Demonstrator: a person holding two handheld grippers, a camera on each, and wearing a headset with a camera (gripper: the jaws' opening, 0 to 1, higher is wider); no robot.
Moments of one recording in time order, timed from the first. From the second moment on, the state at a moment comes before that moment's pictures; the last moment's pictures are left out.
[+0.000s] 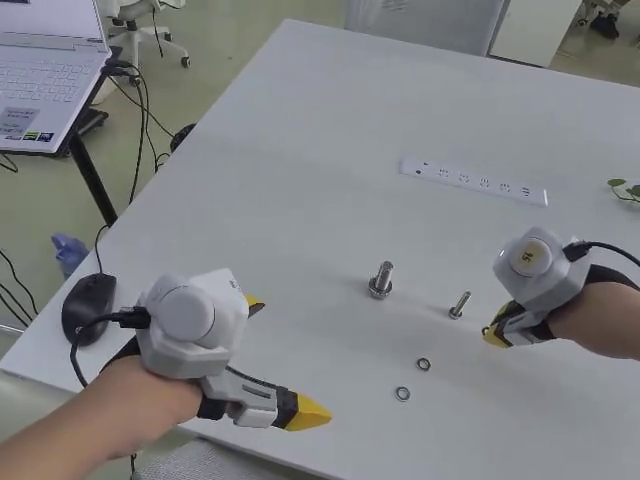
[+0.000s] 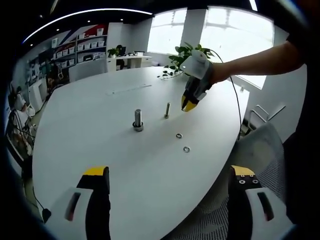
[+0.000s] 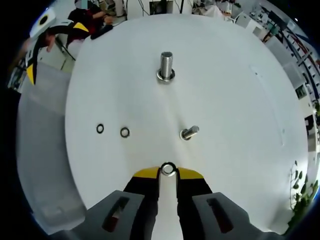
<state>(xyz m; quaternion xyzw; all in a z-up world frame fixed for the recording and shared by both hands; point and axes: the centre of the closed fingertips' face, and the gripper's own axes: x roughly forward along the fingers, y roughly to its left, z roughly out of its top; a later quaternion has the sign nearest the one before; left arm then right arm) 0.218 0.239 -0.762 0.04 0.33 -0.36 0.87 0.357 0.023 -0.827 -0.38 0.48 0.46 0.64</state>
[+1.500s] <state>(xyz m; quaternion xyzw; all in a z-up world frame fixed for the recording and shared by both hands) 0.218 0.241 -0.771 0.05 0.34 -0.37 0.86 0.397 0.061 -0.810 -0.40 0.45 0.48 0.64</state>
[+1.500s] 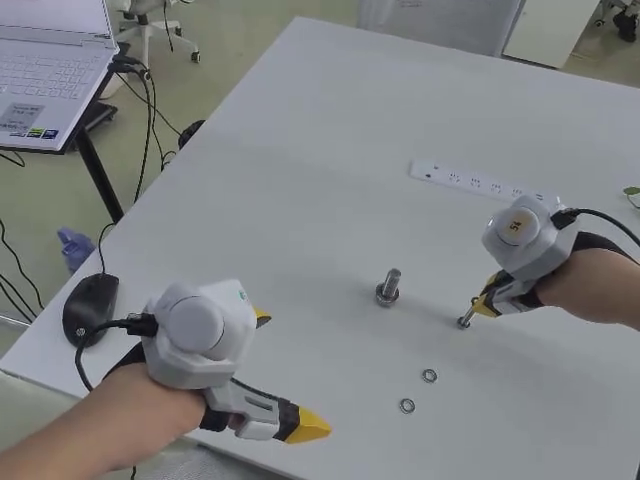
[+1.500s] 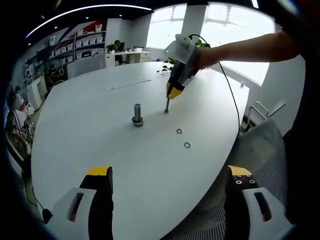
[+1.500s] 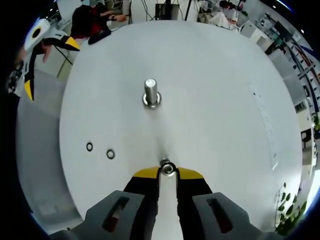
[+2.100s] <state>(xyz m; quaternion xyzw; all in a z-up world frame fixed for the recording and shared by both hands) 0.219 0.242 -0.775 0.04 0.35 -0.37 0.86 0.396 0.060 -0.825 -0.41 0.46 0.48 0.62</state>
